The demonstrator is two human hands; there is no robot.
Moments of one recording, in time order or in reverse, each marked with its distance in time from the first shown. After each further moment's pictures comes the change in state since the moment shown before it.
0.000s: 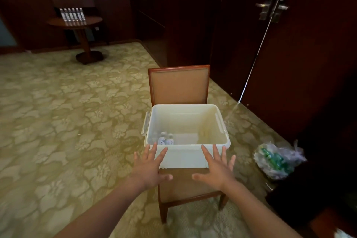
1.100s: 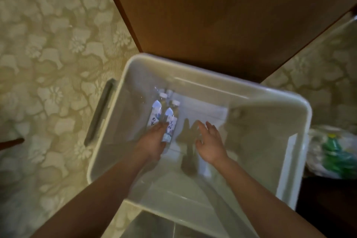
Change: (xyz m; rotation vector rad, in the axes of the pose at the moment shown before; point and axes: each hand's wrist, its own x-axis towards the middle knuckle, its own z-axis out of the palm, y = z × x) left_hand 0.418 -0.041 0.156 -0.458 -0.413 -0.292; right_hand 0.467 0.076 0.157 0.151 -0.617 -0.063
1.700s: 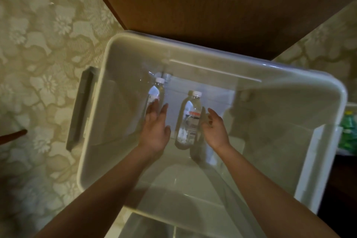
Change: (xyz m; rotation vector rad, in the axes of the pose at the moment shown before) left_hand 0.026 0.003 0.029 -0.049 0.218 -0.094; right_hand 0.032 0.016 0.026 0.585 0.143 0.243
